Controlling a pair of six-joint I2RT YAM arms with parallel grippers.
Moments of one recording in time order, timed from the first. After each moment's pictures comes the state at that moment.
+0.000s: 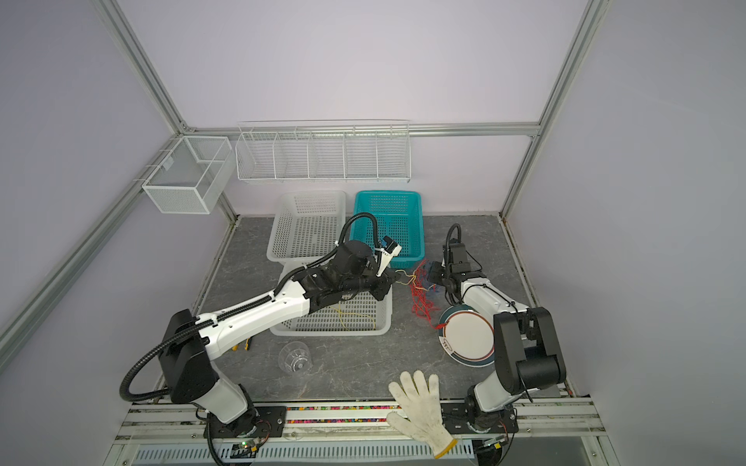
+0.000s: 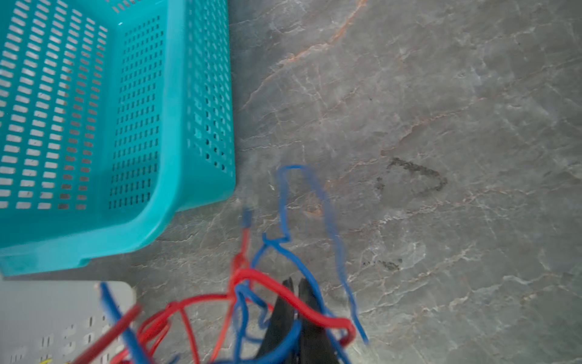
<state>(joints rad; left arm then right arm) -0.96 1.60 1.35 -0.26 0.11 -0.12 0.17 1.57 0.91 -0.18 -0.02 0.45</state>
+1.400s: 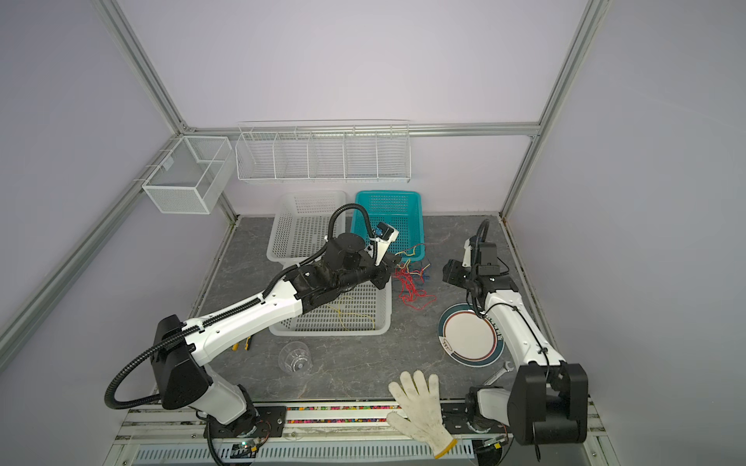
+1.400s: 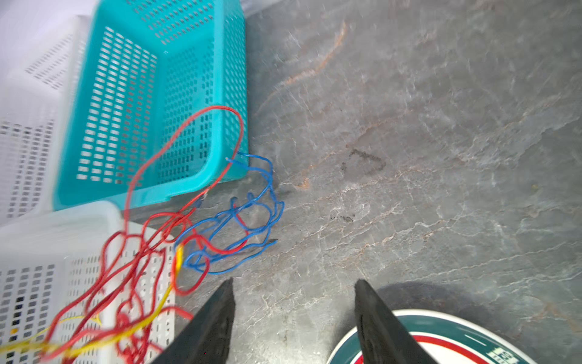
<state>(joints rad) -0.98 1.61 1.43 -0.17 0.02 -0.09 0.05 1.22 0.92 -0.44 -0.17 0.36</state>
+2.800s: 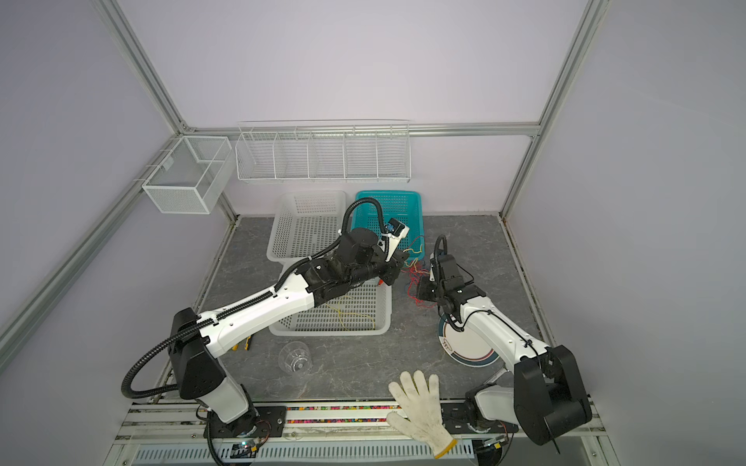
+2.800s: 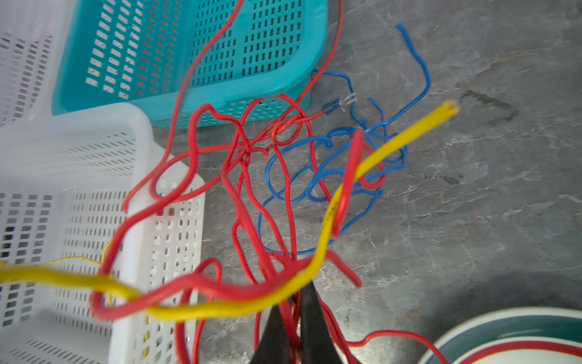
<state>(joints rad) -1.00 1.69 1.56 -0.27 -0.04 -0.07 0.35 1.31 0.80 -0.34 0.00 0.46</state>
